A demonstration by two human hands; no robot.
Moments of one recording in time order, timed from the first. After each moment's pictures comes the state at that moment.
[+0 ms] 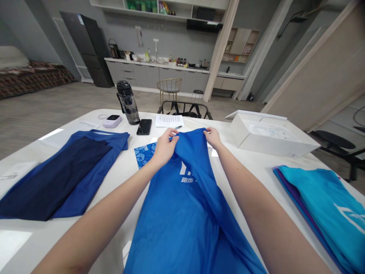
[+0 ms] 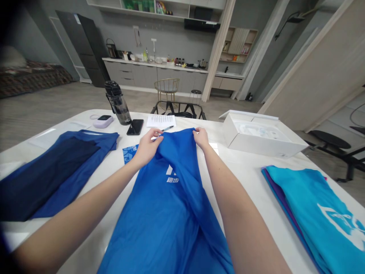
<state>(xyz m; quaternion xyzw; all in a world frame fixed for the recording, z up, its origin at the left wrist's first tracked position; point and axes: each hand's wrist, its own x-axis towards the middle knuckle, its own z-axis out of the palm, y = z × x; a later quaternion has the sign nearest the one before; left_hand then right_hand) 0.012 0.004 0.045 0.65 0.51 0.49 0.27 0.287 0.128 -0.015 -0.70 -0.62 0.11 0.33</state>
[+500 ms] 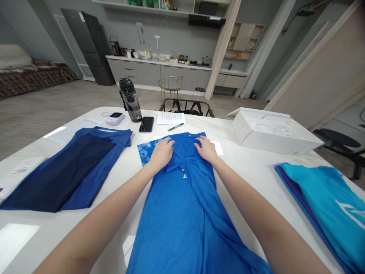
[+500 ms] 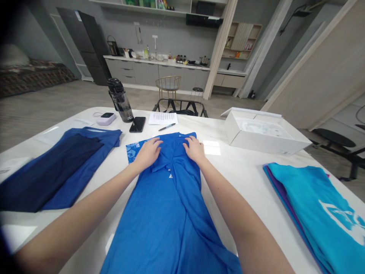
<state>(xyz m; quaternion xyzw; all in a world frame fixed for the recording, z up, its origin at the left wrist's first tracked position) -0.018 0.002 -0.017 0.81 0.54 0.24 0.02 0.241 0.036 -0.027 -0.63 -0.75 0.03 0.19</state>
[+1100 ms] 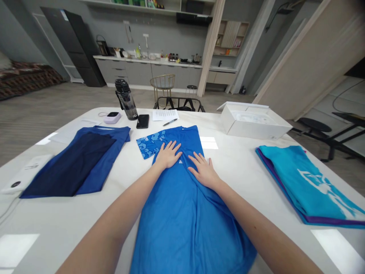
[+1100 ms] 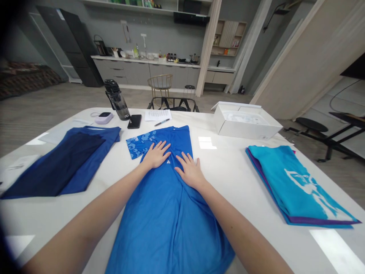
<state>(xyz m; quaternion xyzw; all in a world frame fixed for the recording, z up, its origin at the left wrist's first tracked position) 0.017 -0.047 -0.040 0.85 0.52 0.08 0.05 0.230 -0.154 -0.014 -0.61 -0.78 0.11 0.07</state>
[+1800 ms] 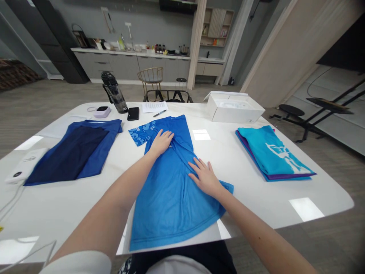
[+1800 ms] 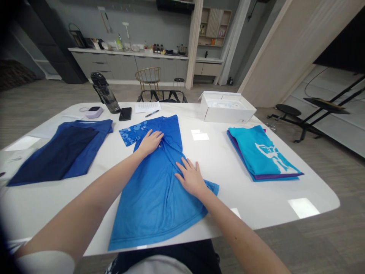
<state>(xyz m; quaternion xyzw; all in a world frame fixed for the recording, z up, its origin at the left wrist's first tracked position) 0.030 -0.083 -0.017 0.90 0.41 0.17 0.00 0.252 -0.295 -0.009 -0.63 -0.77 0.10 0.07</state>
